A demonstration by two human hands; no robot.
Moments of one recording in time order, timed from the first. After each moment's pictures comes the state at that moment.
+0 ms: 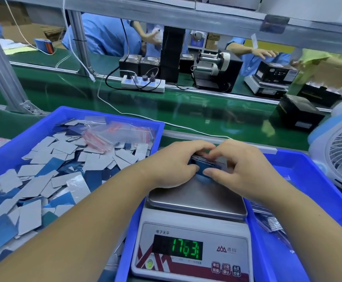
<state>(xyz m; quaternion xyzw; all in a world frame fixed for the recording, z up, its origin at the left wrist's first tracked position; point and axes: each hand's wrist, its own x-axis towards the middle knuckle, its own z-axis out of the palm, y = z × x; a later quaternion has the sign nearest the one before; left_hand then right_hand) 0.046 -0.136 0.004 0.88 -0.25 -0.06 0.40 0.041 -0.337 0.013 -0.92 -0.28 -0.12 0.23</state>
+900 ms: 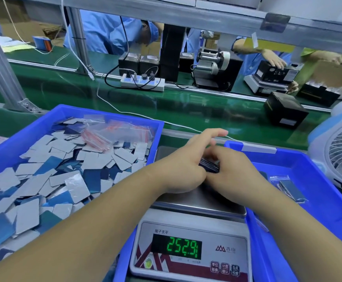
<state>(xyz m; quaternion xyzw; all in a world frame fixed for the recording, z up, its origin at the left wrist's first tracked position) 0.038 -0.156 0.006 0.79 -0.24 -0.11 0.56 0.033 -0.309 0.013 -0.94 -0.20 -0.03 0.26</state>
